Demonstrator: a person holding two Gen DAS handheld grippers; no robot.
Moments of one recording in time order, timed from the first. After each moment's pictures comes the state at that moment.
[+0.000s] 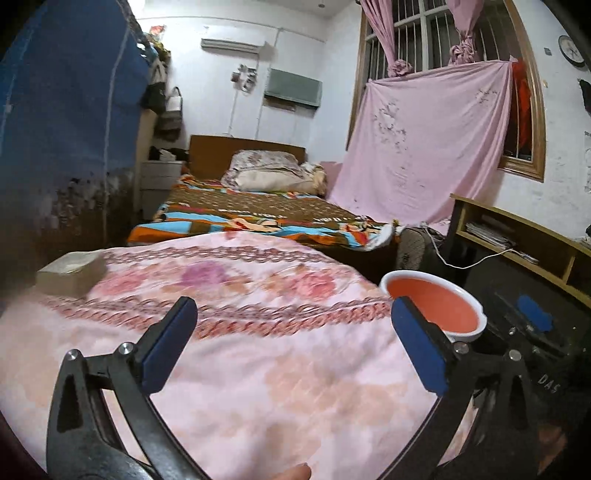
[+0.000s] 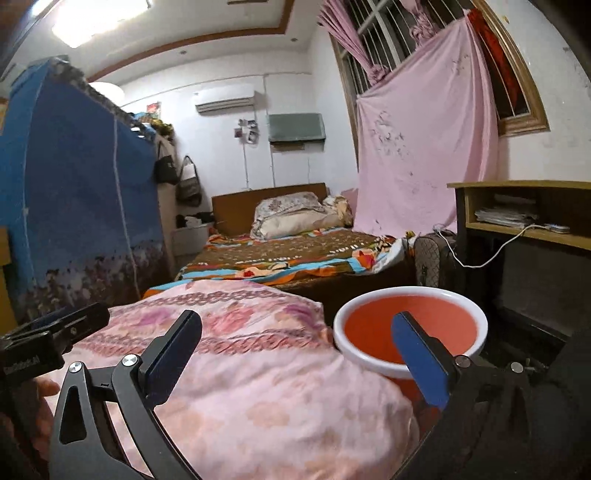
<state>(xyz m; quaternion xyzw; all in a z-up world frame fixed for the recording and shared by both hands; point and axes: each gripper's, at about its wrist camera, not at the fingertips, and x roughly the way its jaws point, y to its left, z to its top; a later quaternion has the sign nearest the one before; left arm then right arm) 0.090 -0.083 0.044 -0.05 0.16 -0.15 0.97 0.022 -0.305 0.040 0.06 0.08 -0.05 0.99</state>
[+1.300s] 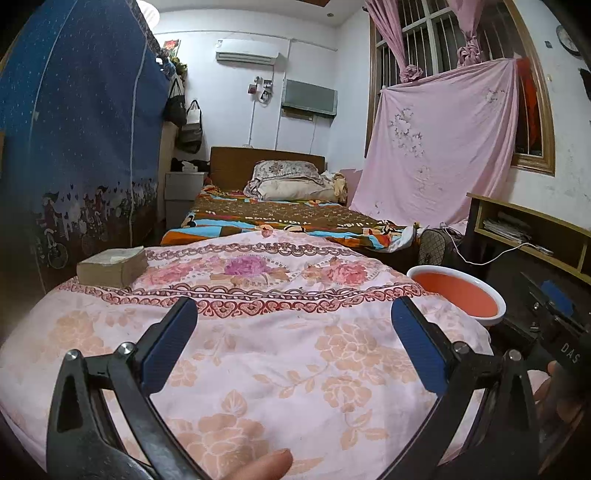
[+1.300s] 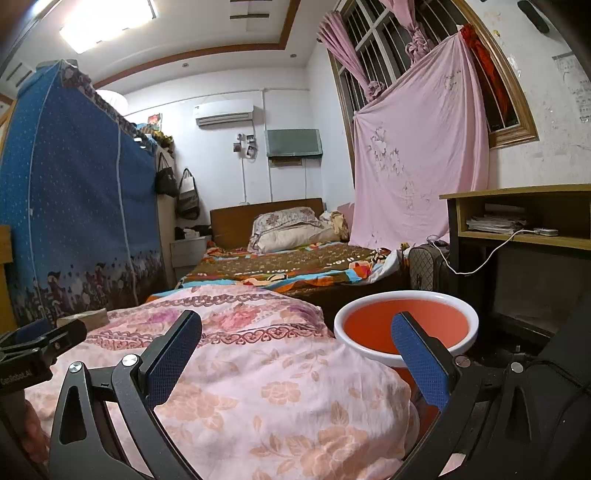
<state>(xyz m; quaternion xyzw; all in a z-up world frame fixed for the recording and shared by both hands) 0.062 -0.051 0.029 -0.03 0.14 -0.12 0.98 -0.007 -0.288 0.027 0.06 0.05 -0.07 0.99</state>
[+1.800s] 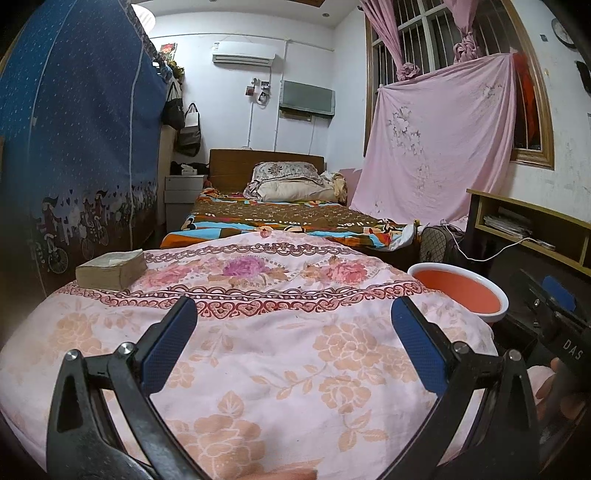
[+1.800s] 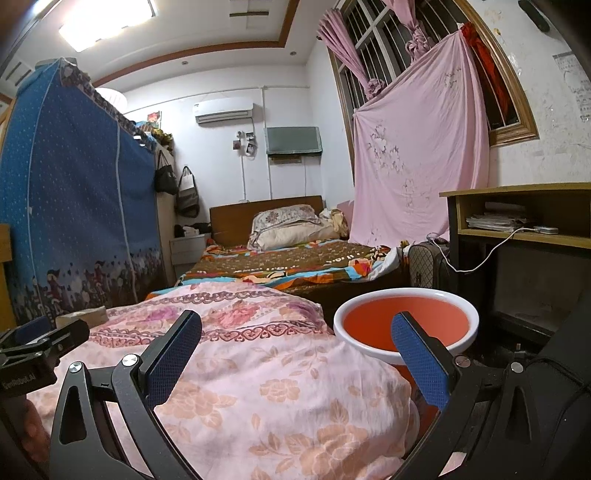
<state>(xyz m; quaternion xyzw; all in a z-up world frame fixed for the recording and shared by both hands) 0.063 -0.054 0.028 -0.02 0.14 -0.12 0.98 -0.006 -0.288 0.024 0.05 0.06 -0.07 0.99</state>
